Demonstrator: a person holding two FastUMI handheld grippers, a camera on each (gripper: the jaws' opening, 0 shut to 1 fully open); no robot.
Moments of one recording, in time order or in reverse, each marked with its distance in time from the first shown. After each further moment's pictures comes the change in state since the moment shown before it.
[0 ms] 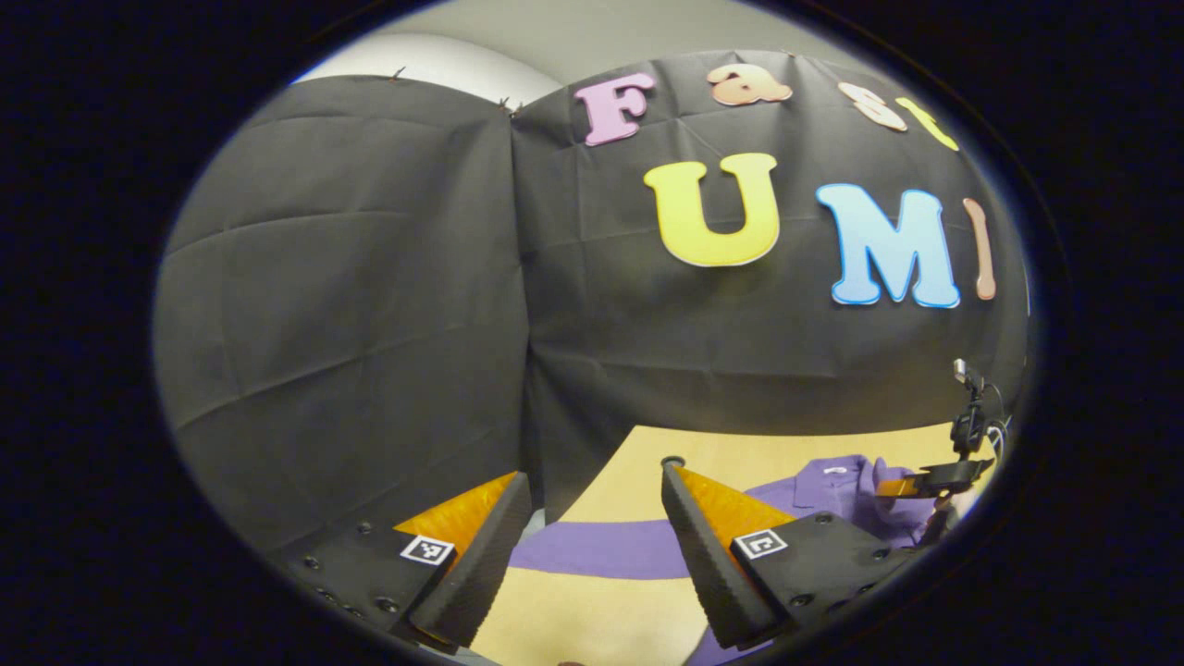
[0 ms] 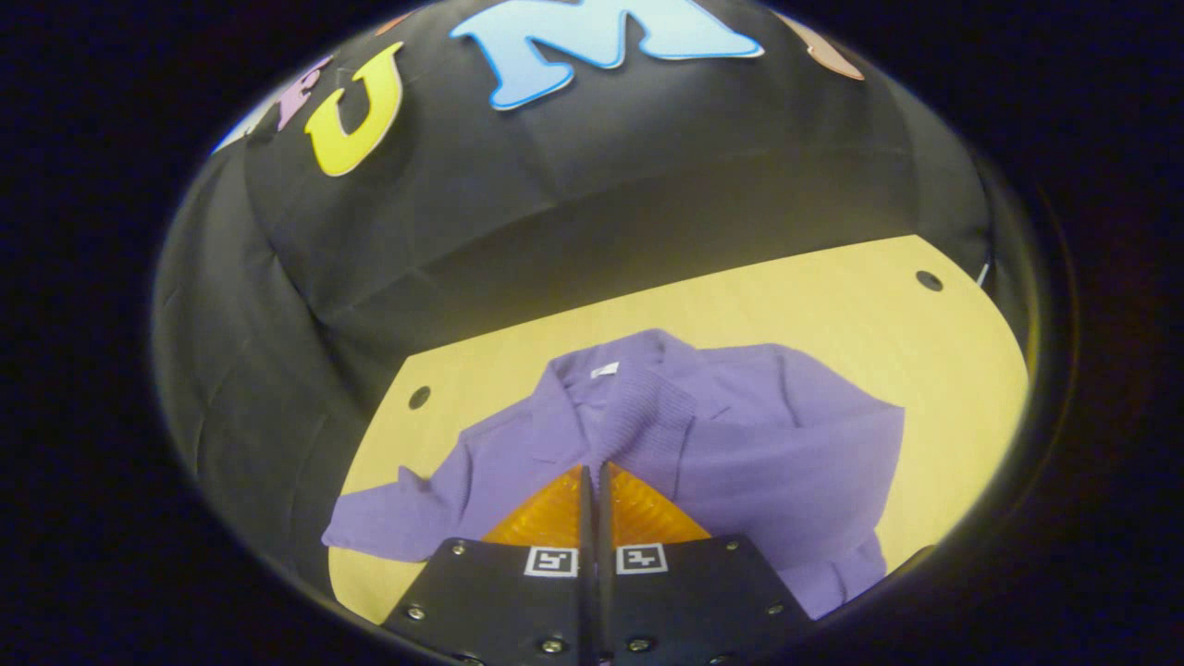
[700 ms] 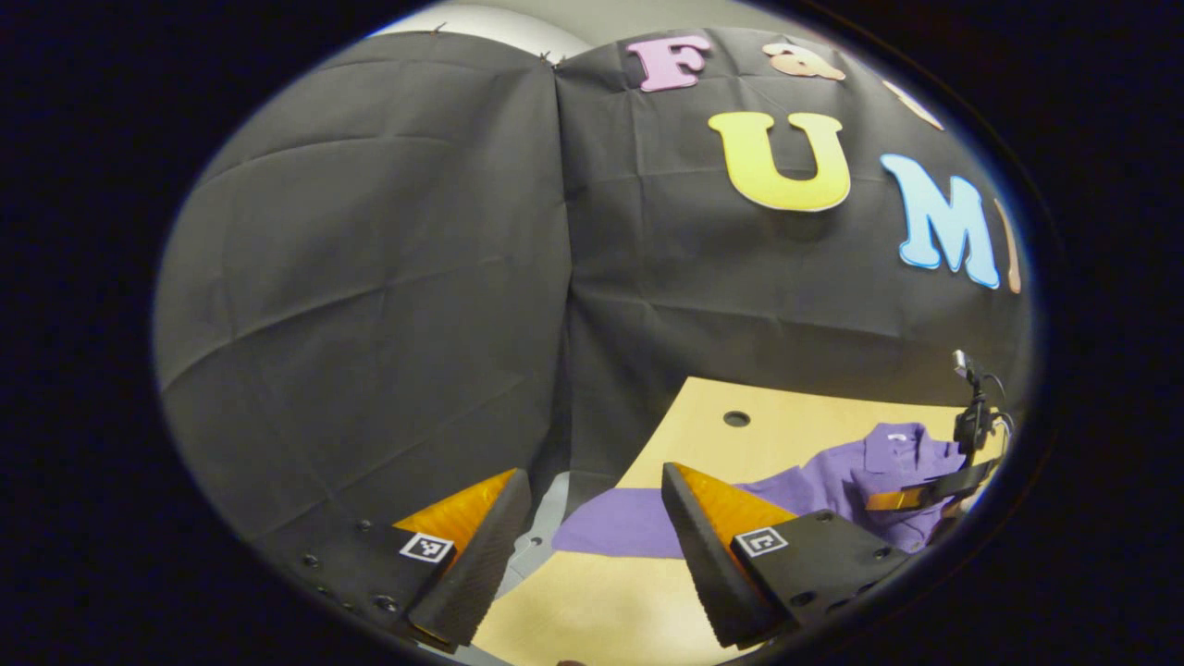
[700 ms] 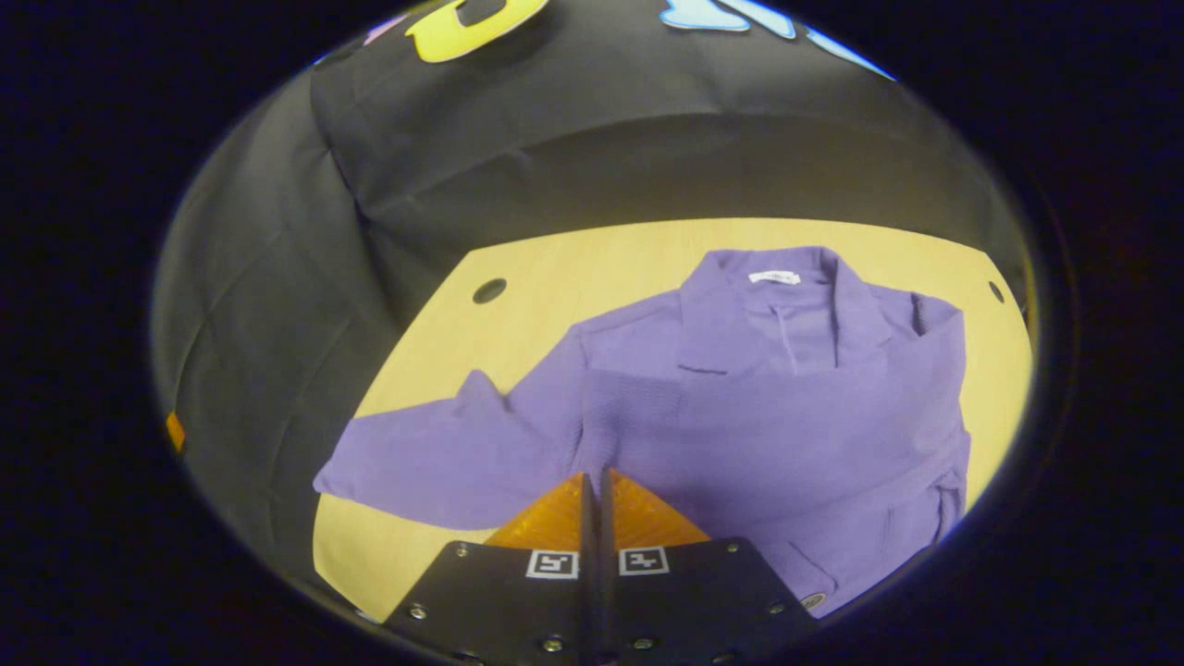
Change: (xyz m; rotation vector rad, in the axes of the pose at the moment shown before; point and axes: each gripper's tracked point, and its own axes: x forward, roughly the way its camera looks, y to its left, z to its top) left arm 0.082 0.095 -0.103 -0.045 0.144 0.041; right arm 0.047 0.086 -0.094 -0.191 0.191 0.003
